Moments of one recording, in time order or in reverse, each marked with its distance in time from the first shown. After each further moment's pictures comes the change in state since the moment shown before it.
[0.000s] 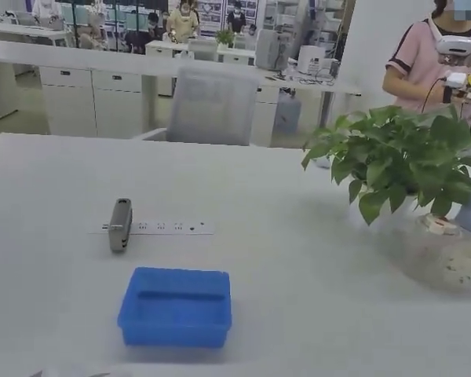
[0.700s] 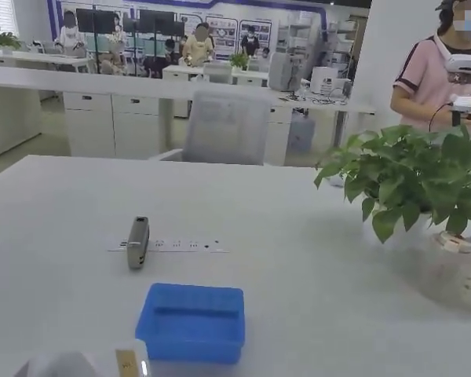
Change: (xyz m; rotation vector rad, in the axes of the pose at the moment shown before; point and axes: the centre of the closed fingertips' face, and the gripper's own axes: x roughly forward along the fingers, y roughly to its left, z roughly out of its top) left arm -0.060 -0.005 0.082 -0.150 -0.276 0.095; right arm 0.004 0.039 0.008 -0.066 -0.031 0.156
